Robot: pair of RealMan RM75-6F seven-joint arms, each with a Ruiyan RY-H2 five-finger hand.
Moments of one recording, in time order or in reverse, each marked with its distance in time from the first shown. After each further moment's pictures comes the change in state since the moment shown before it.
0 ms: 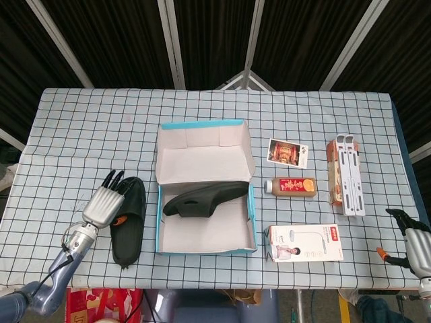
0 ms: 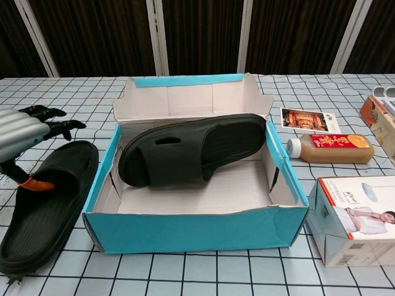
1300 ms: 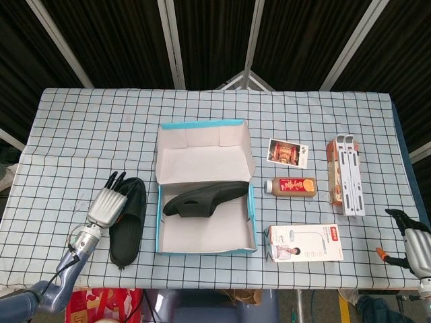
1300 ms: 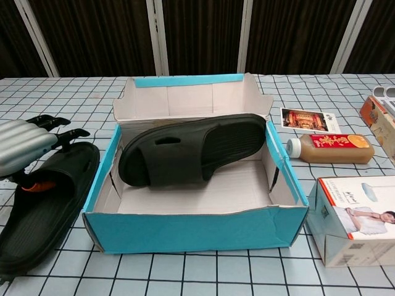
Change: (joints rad) left arm 0.005 -0.089 -0.003 0.115 -0.005 -0.006 0.003; right arm 0.001 0.002 -0.003 0.000 -0.006 0.002 0.004
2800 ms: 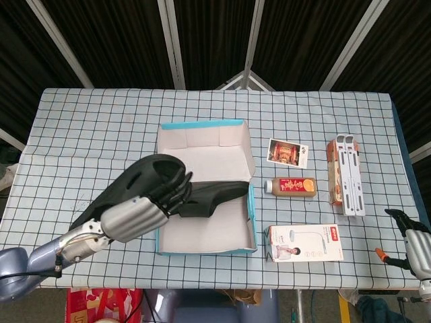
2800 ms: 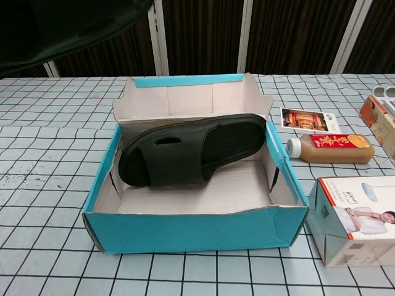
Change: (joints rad) left arm -0.248 0.616 -0.196 -0.716 0.575 -0.032 0.603; right arm -0.008 0.011 -0.008 -0.004 -0.032 0.020 0.044
